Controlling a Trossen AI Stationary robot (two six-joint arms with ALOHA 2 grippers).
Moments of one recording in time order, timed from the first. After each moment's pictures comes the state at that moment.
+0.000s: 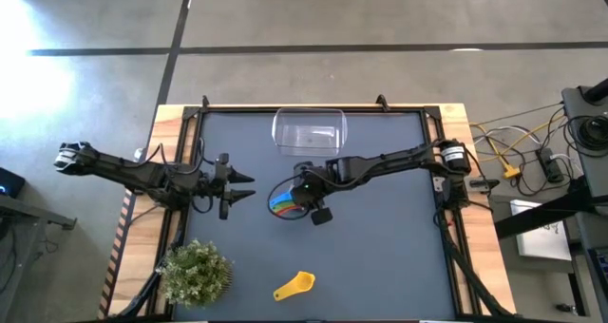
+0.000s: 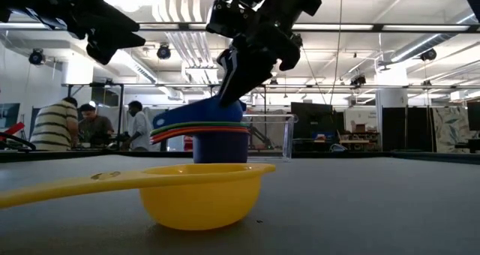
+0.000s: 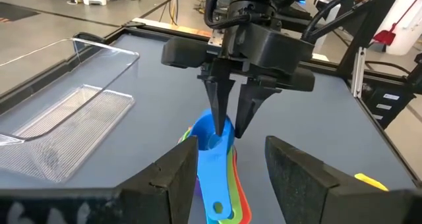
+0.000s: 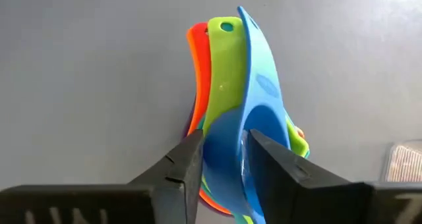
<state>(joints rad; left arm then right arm) -0.21 0.64 0.39 -0.04 -0.30 -0.26 0.03 1.94 1.51 -0.52 -0.05 -0.37</state>
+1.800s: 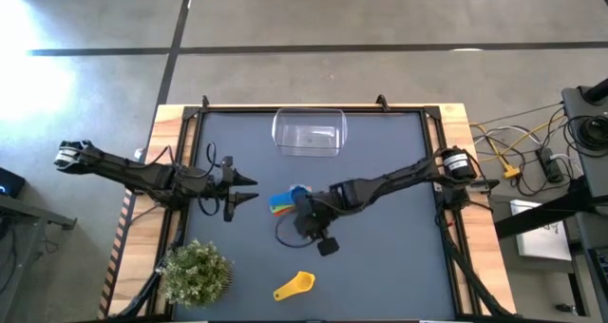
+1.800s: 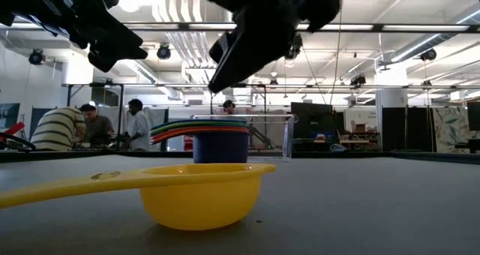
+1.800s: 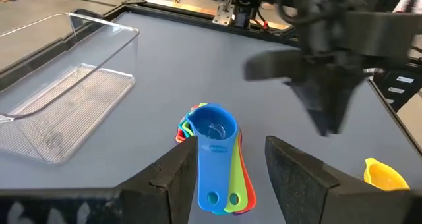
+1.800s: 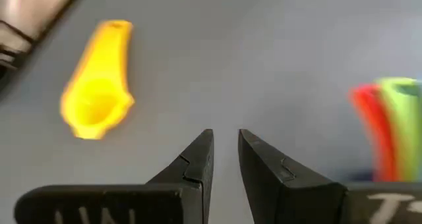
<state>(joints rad) -0.21 0.72 0.39 -0.04 -0.30 -0.29 0.18 1.93 1.43 -0.35 -0.26 -0.18</state>
